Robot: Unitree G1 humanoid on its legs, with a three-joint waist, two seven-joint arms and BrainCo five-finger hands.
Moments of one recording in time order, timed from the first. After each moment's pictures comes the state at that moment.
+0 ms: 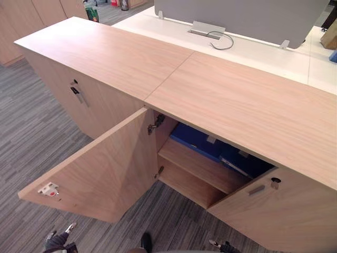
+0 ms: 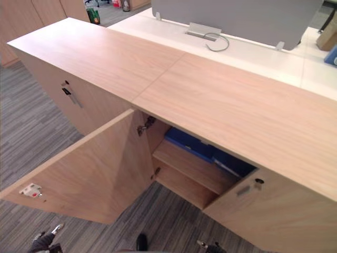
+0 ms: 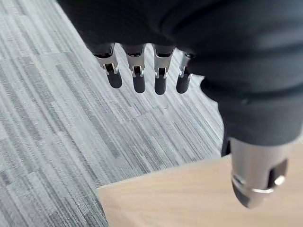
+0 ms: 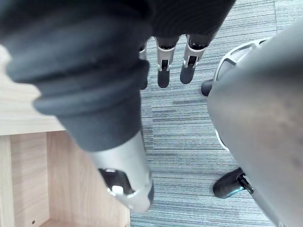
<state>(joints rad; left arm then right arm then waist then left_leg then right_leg) 0.07 0.30 0.53 0.90 0.05 -0.01 0.12 0.02 0.01 -0.52 1.19 0.06 0.02 -0.04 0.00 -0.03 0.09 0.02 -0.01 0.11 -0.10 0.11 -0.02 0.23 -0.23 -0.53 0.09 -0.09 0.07</state>
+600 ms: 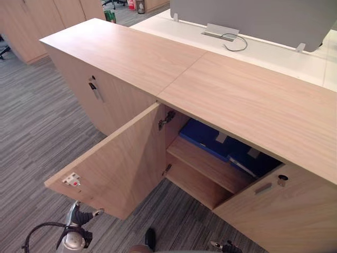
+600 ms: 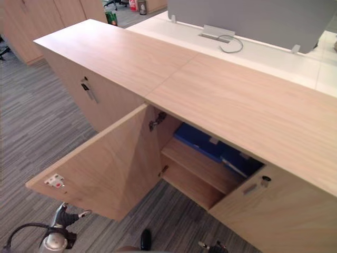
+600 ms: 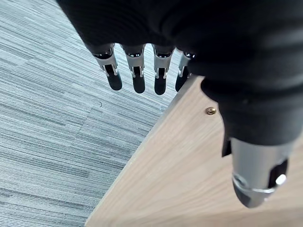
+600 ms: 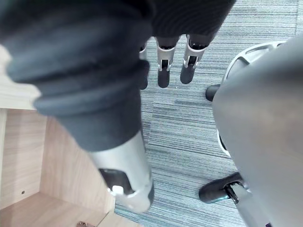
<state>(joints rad) 0.24 0.32 0.15 0.48 0.39 -0.01 0.15 0.05 -0.02 -0.43 1.15 0.05 0.01 -0.04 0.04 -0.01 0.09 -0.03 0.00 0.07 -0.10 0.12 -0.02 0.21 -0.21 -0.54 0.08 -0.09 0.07</state>
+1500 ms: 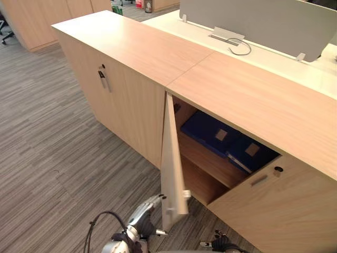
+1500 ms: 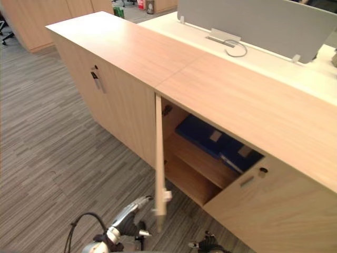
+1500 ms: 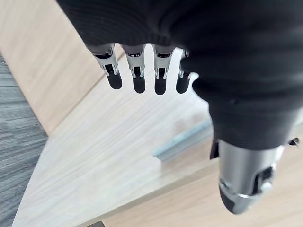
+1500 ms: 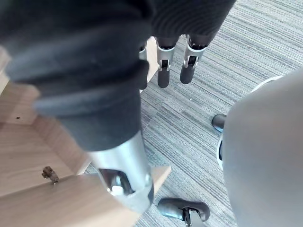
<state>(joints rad) 0.34 0.36 -0.47 0.12 0.64 -0.33 0.10 0.00 0.00 -0.19 1.15 -0.18 0.00 -0.10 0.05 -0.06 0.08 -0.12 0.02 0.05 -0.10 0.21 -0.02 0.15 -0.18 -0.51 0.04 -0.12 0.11</state>
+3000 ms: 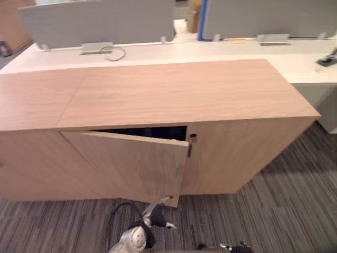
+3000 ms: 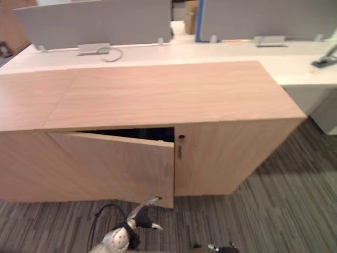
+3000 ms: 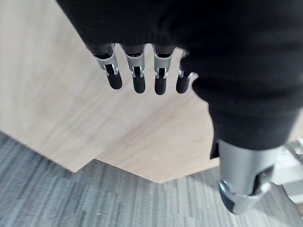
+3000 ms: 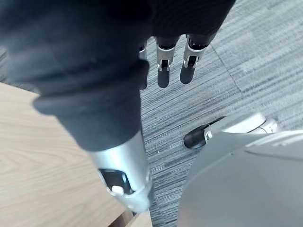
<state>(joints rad) 0.13 0.14 -0.36 0.61 0.54 -0.20 0.09 0.05 -0.06 -0.45 1.17 -0.06 -0.01 -0.14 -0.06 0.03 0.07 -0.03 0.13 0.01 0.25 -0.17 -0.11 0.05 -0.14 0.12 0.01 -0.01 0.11</state>
